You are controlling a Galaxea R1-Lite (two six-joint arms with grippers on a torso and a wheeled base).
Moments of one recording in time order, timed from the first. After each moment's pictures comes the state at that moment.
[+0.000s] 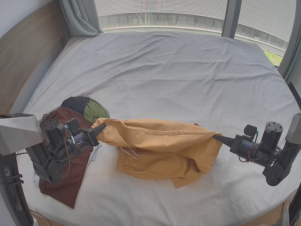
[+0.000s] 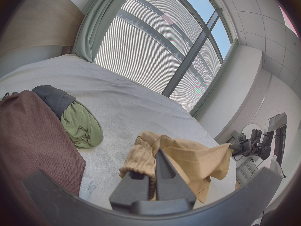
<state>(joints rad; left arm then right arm) -0.14 2.19 -0.57 -1.55 -0.45 -0.35 0.20 2.02 -0.33 -1.54 0.53 0.64</state>
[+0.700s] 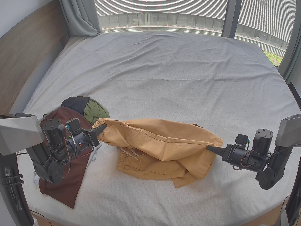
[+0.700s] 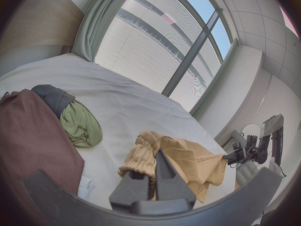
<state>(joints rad) -0.15 2.20 -0.57 -1.55 -0.45 -0.35 0.23 2.14 -0.33 -1.54 0.54 0.66</state>
